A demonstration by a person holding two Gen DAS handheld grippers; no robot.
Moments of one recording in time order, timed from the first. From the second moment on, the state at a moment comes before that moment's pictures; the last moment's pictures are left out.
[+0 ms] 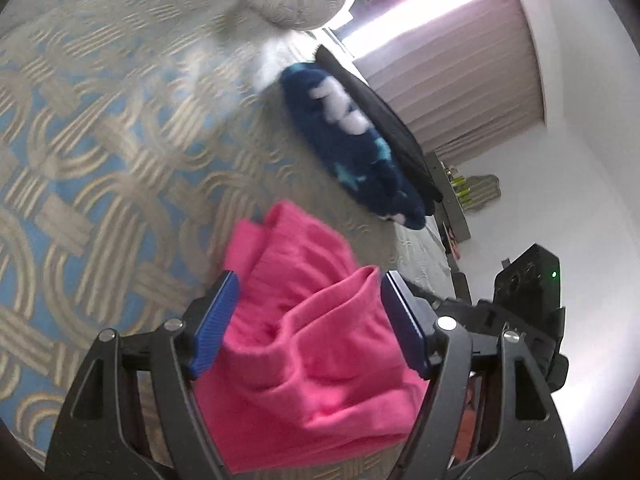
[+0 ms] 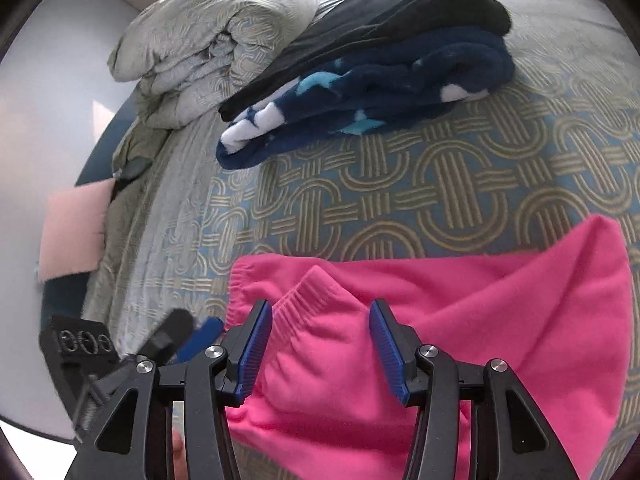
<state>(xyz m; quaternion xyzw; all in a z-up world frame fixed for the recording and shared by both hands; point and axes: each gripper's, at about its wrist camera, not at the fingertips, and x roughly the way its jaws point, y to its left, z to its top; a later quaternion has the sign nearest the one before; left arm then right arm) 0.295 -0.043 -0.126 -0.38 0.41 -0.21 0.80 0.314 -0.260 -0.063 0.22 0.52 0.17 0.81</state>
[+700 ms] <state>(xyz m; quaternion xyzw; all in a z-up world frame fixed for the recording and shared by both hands) 0.254 -0.016 -0.153 -0.44 0.37 -0.28 0.77 0.304 -0.255 -0.042 0.19 0.53 0.23 0.80</state>
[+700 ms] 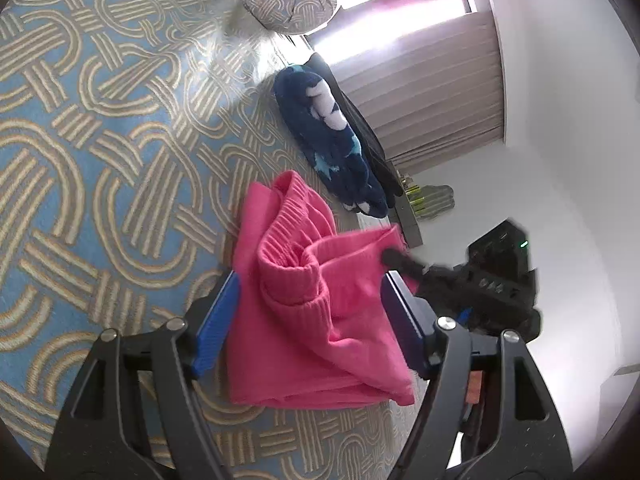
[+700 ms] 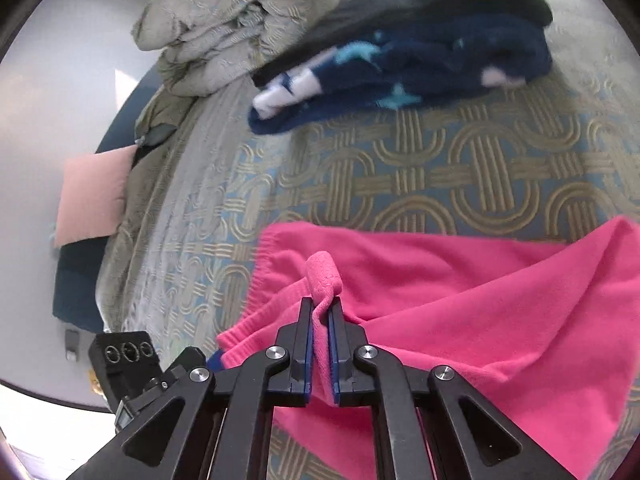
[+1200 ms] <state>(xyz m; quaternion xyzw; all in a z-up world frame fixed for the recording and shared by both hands) 0.235 -0.055 -0.140 -0.28 0.43 -0.12 0.85 0.349 -0.186 -0.045 0.06 0.51 0.26 0.82</state>
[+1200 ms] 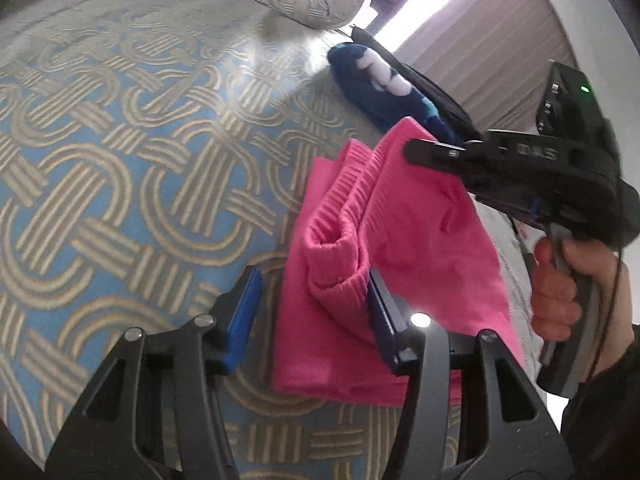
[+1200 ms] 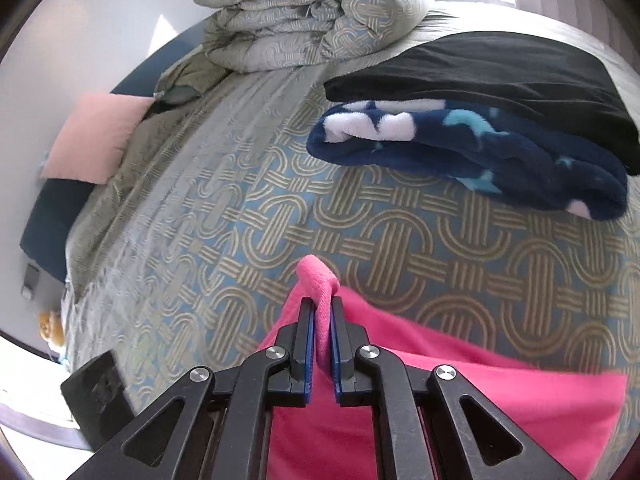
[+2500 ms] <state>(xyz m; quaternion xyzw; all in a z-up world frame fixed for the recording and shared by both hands) 0.286 -0.089 -0.104 -0.23 0.41 -0.15 0.87 0.256 -0.411 -0.094 0.25 0.45 0.10 0.85</state>
